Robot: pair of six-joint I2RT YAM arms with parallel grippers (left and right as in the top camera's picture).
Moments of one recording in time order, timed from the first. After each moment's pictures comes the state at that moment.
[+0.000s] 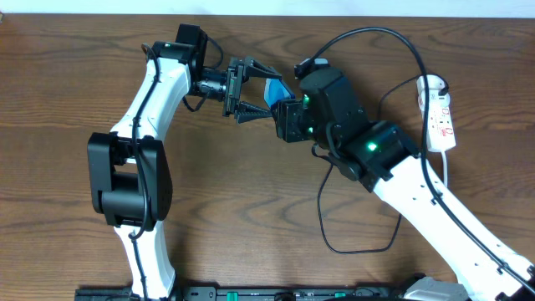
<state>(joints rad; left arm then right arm) -0.14 2.10 1.74 -1.10 1.46 -0.80 0.65 1.48 1.38 -0.63 0.04 0.52</state>
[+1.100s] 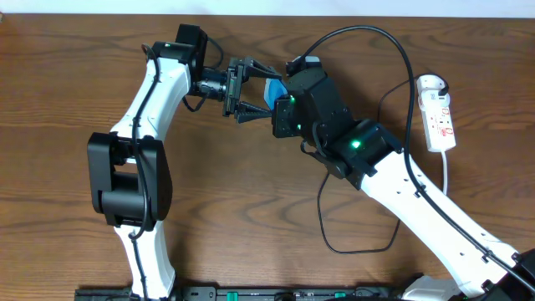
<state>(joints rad) -0.14 2.10 1.74 -1.10 1.46 -0.80 0.68 1.52 1.38 -0.56 0.11 0.55</state>
